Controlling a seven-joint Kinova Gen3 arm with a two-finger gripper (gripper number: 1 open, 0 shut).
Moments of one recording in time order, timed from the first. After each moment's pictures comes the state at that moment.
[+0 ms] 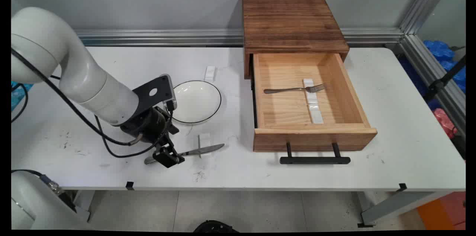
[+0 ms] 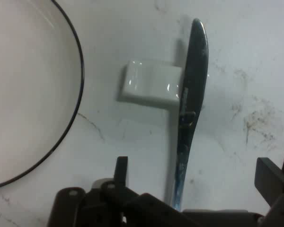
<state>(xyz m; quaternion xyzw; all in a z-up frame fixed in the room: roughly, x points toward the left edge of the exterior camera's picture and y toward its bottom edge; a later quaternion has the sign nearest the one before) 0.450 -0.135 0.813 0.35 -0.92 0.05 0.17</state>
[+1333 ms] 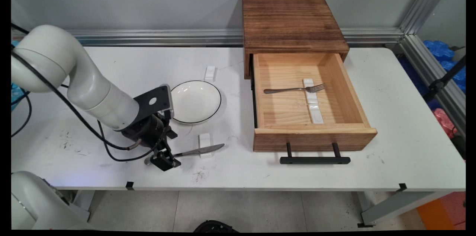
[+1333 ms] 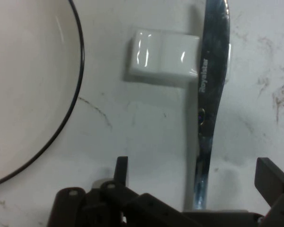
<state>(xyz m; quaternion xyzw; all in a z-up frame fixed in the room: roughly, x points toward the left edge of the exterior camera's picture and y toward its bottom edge) 0.469 -0.141 0.777 0.33 -0.93 0.04 0.16</state>
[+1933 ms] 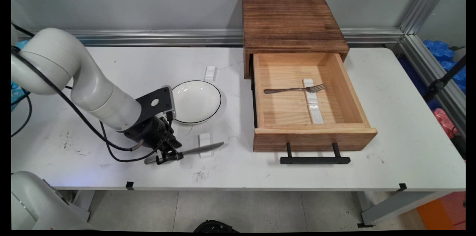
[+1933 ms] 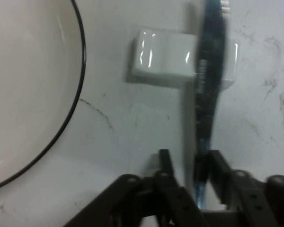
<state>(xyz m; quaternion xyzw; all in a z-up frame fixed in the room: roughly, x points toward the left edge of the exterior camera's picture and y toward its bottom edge) 0.467 -0.143 0.771 0.33 -0.93 0.05 0.16</state>
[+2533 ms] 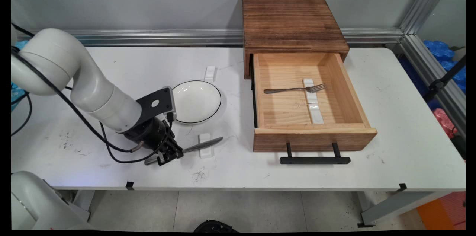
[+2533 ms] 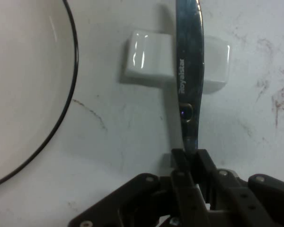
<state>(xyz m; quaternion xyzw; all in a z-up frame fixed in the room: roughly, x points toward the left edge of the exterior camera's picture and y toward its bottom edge) 0.464 -0.141 0.773 0.33 -0.93 0.04 0.16</state>
